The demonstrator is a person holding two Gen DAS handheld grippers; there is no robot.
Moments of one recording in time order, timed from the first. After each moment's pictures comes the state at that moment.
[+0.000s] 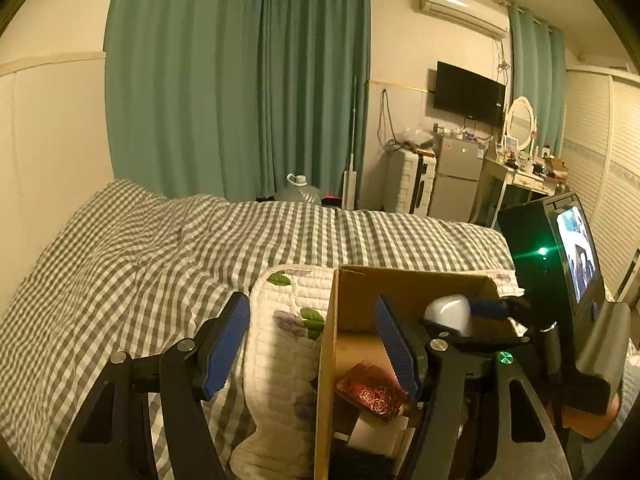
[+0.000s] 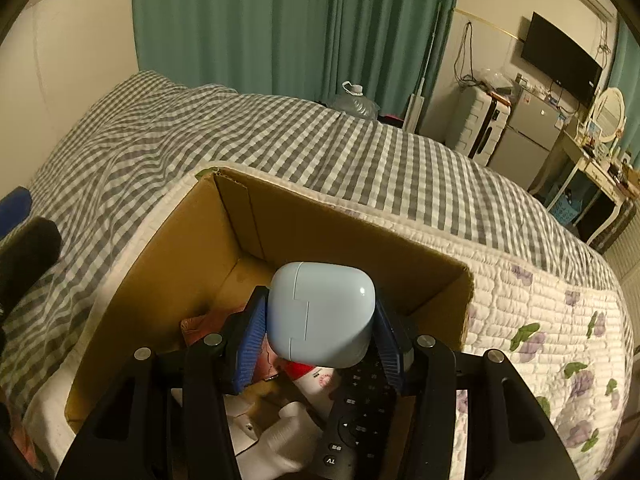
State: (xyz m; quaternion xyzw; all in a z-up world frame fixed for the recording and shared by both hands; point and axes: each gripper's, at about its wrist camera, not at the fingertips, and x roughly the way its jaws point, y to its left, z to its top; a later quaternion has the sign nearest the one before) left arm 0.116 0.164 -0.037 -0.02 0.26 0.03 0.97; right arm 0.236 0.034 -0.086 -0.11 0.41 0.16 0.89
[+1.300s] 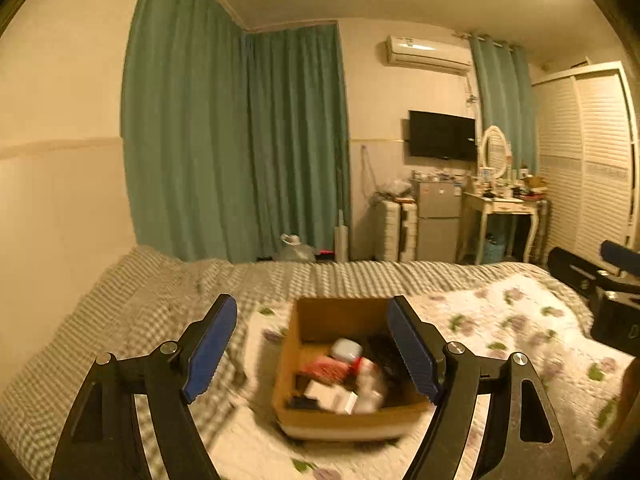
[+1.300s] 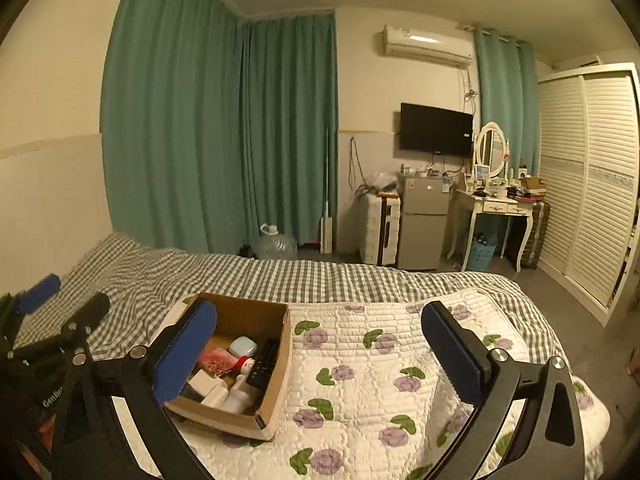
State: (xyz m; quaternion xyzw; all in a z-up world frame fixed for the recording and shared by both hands) left arm -0.047 0.084 0.033 0.02 0.16 0.03 0.99; right arm -0.015 -0.112 0.065 0.01 0.16 0.03 0.99
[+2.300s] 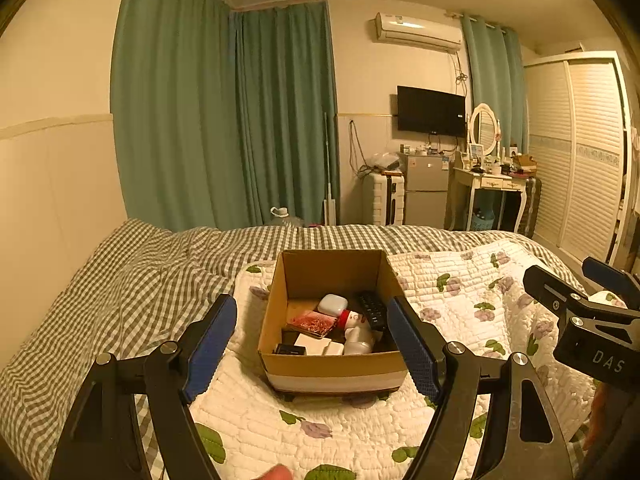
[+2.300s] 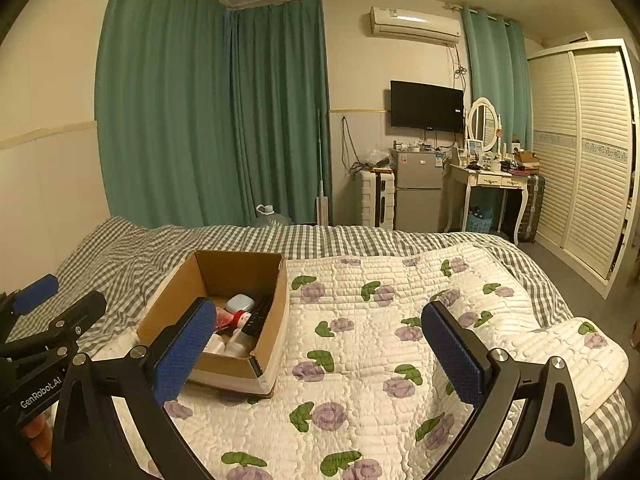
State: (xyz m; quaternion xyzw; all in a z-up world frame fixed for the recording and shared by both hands) left arm -0.071 0.081 -0.002 0.03 0.20 0.01 0.98; right arm -0.044 -0.120 0.008 0.03 0.20 0.02 0.98
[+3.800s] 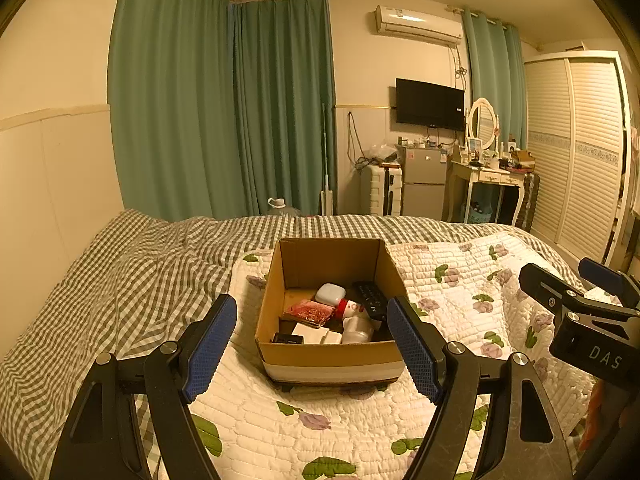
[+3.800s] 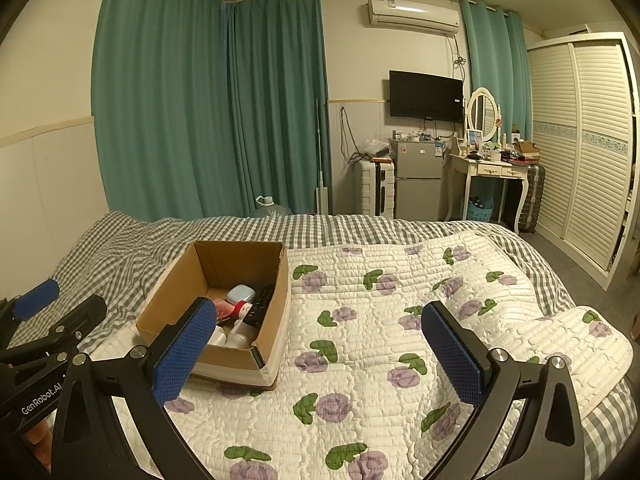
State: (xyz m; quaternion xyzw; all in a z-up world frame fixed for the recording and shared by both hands) left arm -0.070 0.085 -0.010 0.02 0.21 0.01 0.98; right arm -0.041 -0.118 -0.001 0.03 0.21 0.02 0.98
